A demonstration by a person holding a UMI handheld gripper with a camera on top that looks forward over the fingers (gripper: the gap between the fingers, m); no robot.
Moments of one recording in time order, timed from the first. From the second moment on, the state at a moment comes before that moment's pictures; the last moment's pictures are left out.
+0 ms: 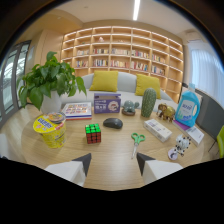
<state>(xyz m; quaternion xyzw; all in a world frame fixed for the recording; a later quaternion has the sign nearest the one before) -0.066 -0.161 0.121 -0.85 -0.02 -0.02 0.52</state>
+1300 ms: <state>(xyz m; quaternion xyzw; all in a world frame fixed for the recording) 0.185 -0.155 0.040 -0.88 0.02 -0.10 0.46</state>
